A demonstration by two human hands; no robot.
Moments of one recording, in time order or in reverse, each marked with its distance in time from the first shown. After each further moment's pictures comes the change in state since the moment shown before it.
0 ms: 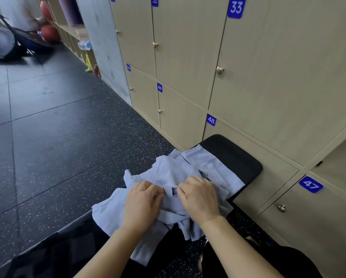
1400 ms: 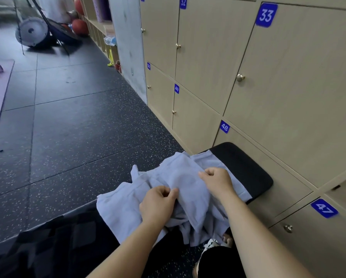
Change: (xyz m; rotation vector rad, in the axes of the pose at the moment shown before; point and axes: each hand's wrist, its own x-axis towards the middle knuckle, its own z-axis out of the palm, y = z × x) left_hand 0.007 0.054 0.012 -0.412 -0.053 -0.725; right_hand 0.047 0.051 0.002 0.725 -0.296 0.613
